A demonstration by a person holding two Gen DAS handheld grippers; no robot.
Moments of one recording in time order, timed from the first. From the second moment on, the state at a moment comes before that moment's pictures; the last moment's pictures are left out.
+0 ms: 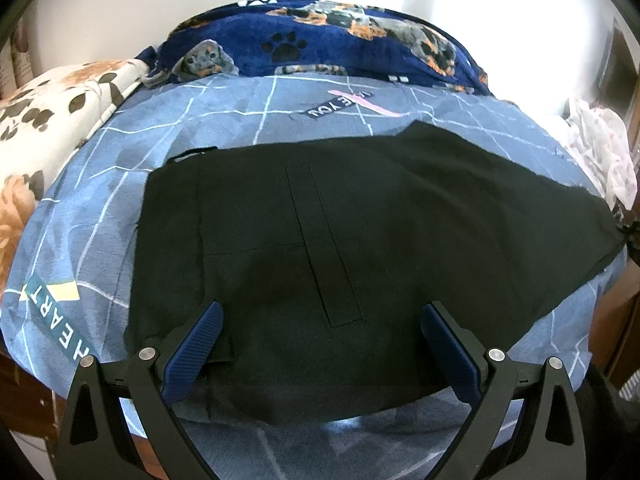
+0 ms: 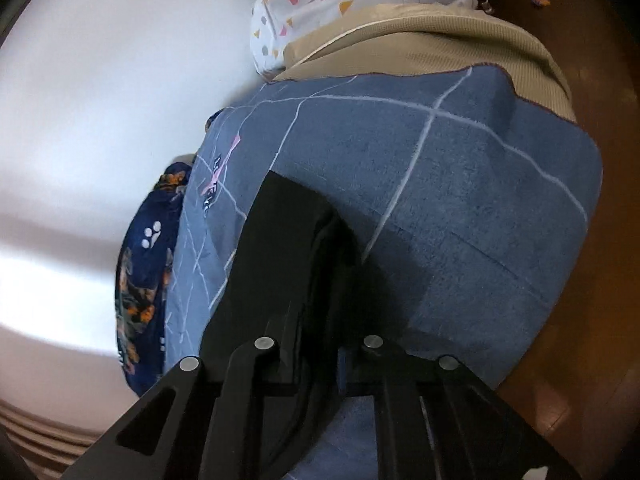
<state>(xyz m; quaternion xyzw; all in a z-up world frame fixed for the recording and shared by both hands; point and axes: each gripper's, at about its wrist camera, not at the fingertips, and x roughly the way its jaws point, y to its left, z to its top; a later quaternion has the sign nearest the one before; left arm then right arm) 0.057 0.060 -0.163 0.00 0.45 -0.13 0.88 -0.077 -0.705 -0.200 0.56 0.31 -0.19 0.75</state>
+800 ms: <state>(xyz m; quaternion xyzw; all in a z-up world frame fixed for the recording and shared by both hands) 0.054 0.061 -0.142 0.05 0.42 -0.04 0.91 0.029 -0.479 -0.109 0.36 0.36 -0.01 0.86</state>
